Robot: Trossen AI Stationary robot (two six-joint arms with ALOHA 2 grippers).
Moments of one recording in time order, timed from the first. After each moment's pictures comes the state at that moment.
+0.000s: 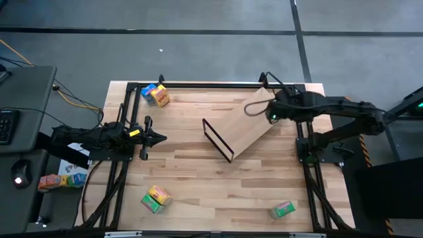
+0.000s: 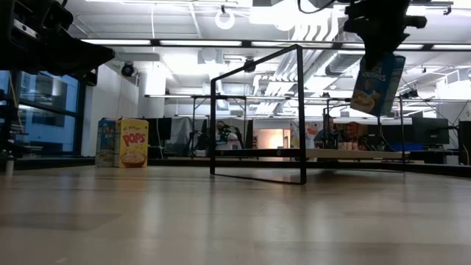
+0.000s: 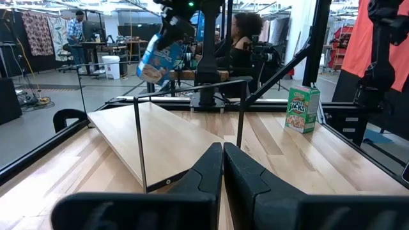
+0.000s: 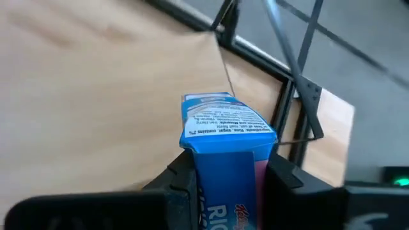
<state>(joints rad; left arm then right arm) -0.08 0.01 0.01 0.02 -0.09 0.00 -0.14 1.20 1.24 -1.46 0.65 0.93</state>
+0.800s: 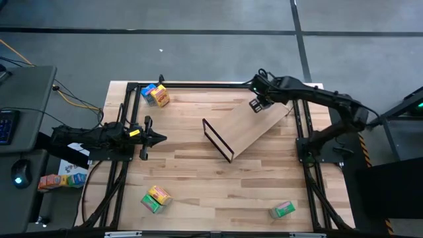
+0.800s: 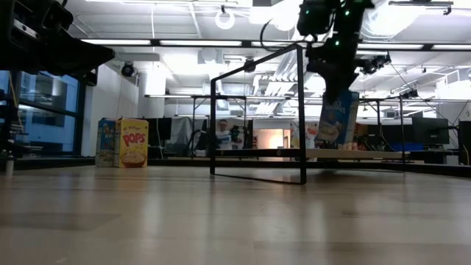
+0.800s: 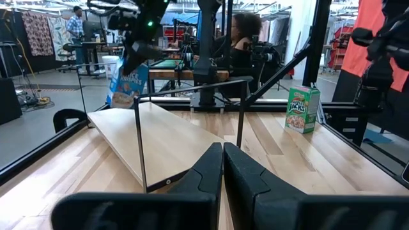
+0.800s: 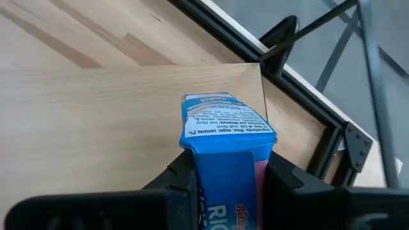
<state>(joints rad) -0.08 0.01 0.01 0.02 -0.09 0.00 -0.49 1.46 1.26 -1.07 0.43 0.38</state>
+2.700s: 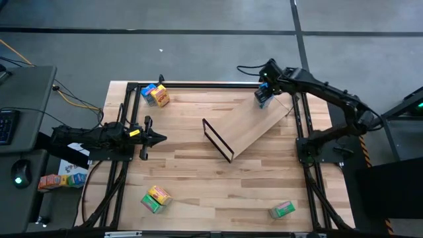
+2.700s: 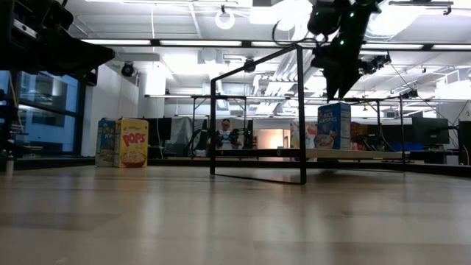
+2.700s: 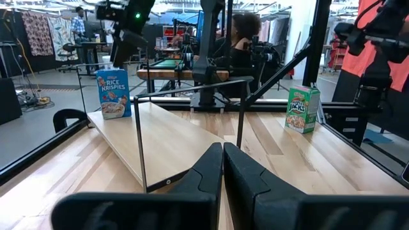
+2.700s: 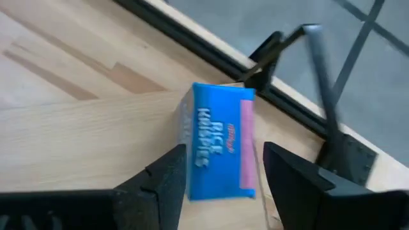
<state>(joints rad) -0.08 0.01 0.01 0.02 -0.09 0.00 -0.65 1.37 1.26 -1.01 0.33 0.26</state>
